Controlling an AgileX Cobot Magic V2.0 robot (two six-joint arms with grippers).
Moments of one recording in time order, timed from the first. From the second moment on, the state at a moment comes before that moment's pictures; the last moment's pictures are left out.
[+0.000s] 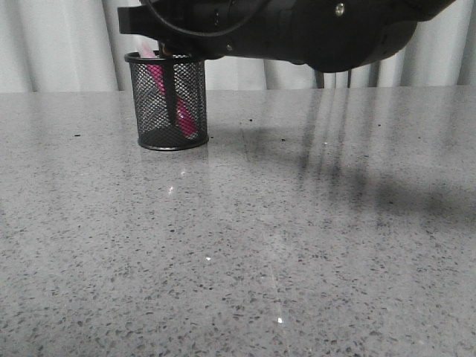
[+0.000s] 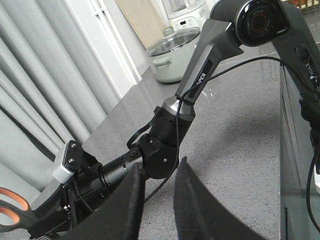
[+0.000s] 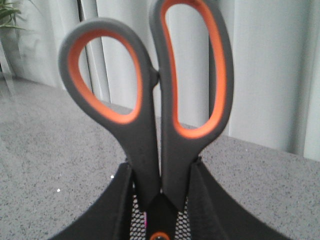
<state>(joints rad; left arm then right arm) -0.27 0.50 -0.97 -0.96 1.03 1.22 0.61 1.88 -1.14 -0.05 -0.71 0.03</state>
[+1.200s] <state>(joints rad) -0.27 0.50 -0.97 -0.96 1.05 1.22 0.61 1.87 -1.15 -0.05 -0.64 0.03</state>
